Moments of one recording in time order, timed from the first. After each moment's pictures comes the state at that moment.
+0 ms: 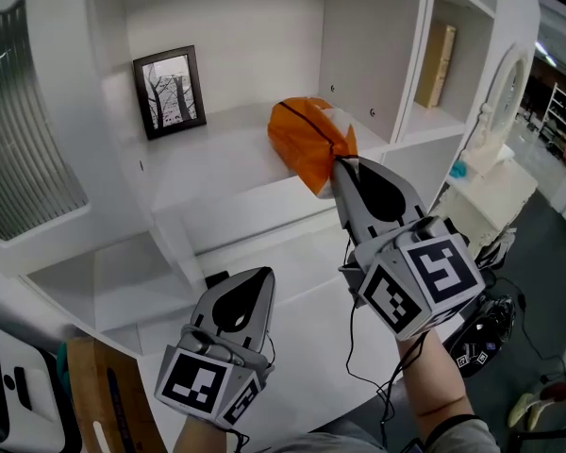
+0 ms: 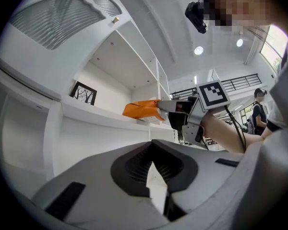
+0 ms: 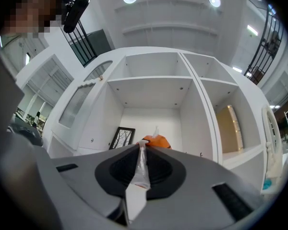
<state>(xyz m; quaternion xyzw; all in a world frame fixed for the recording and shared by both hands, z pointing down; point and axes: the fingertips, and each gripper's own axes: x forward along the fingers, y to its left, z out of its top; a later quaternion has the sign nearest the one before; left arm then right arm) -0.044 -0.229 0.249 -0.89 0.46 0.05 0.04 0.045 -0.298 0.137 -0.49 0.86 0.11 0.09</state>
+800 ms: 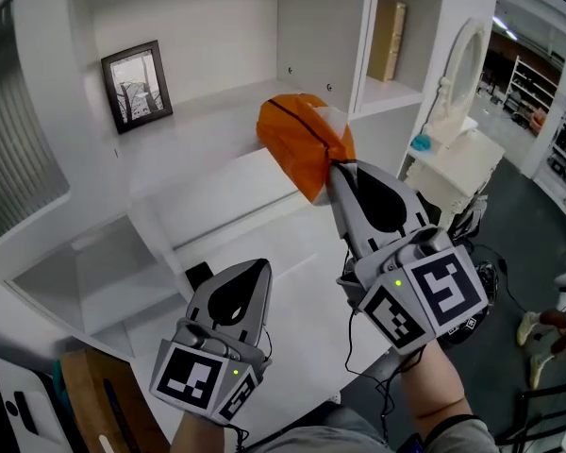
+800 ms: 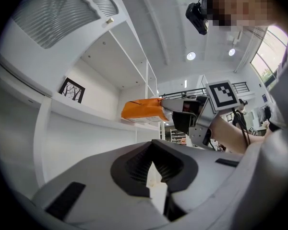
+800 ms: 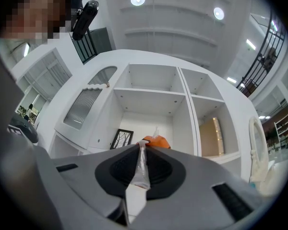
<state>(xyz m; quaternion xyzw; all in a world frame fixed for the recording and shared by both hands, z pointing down) -0.023 -0.192 0.254 -0.92 0.39 0.05 0.04 0.068 -0.225 0.145 -0.53 0.83 0.13 0.09</state>
